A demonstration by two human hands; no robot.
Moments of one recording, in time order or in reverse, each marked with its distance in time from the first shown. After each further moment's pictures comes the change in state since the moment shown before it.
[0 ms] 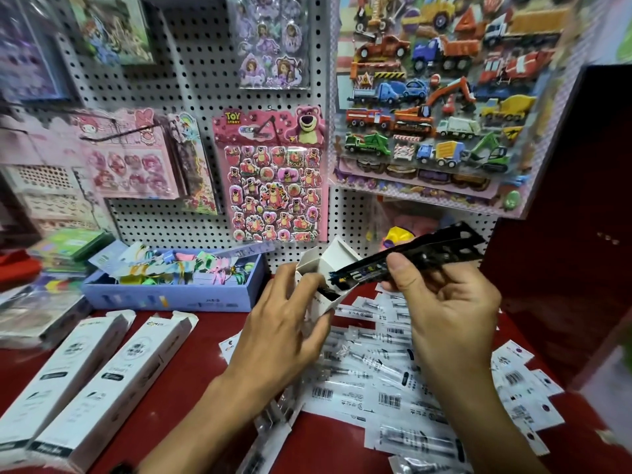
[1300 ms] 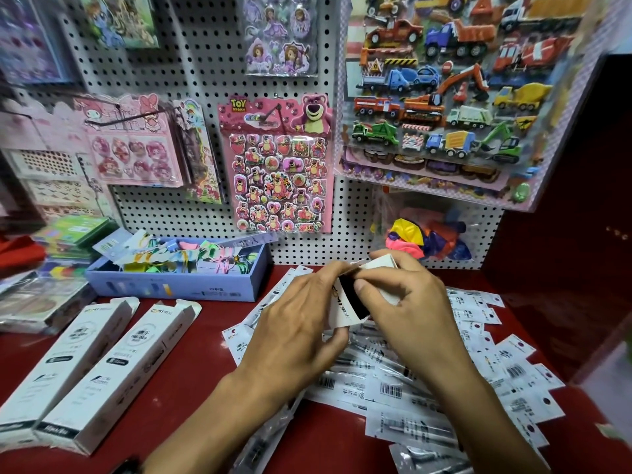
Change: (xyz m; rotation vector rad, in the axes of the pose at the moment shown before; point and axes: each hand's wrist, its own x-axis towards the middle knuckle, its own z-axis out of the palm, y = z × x) left_hand -0.005 0.018 -0.004 -0.003 0.019 0.145; right_hand 0.001 0.023 0.001 -0.541 -0.371 0.090
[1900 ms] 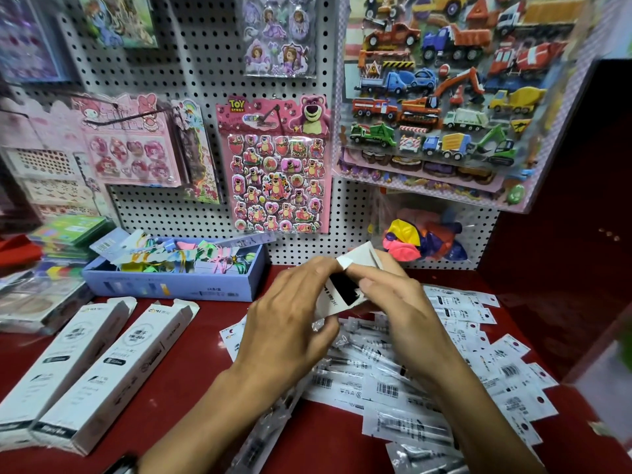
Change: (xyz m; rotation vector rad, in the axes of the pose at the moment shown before) left_hand 0.002 -0.002 -0.002 0.056 0.089 -0.041; right_hand -0.005 -0.012 -0.002 0.353 -0.258 0.001
